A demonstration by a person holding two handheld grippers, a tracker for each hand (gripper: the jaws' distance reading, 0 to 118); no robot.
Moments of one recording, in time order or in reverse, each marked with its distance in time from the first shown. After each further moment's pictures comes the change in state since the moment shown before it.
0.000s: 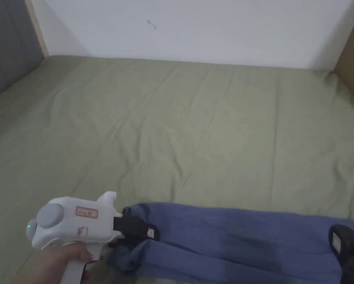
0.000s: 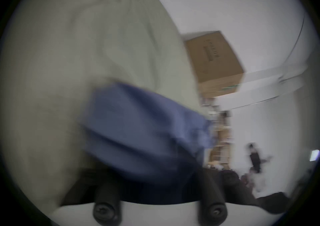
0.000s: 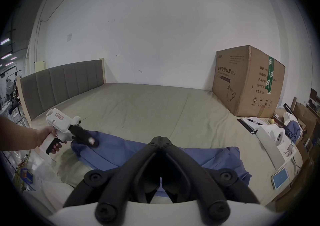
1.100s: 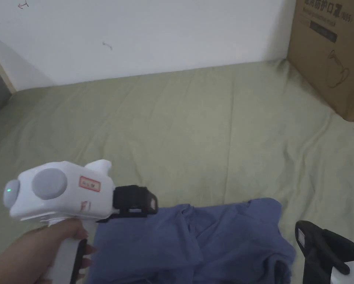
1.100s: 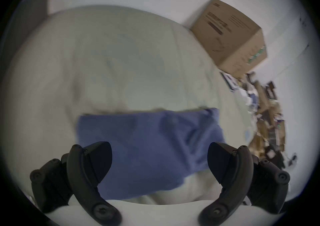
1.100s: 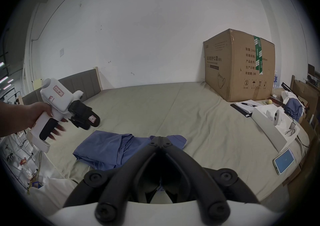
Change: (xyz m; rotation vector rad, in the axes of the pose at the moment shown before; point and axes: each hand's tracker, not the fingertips) left arm 0.195 -0.001 0.025 0.068 0.352 -0.245; right arm 0.068 -0.029 0.029 -0.005 0.010 -0.162
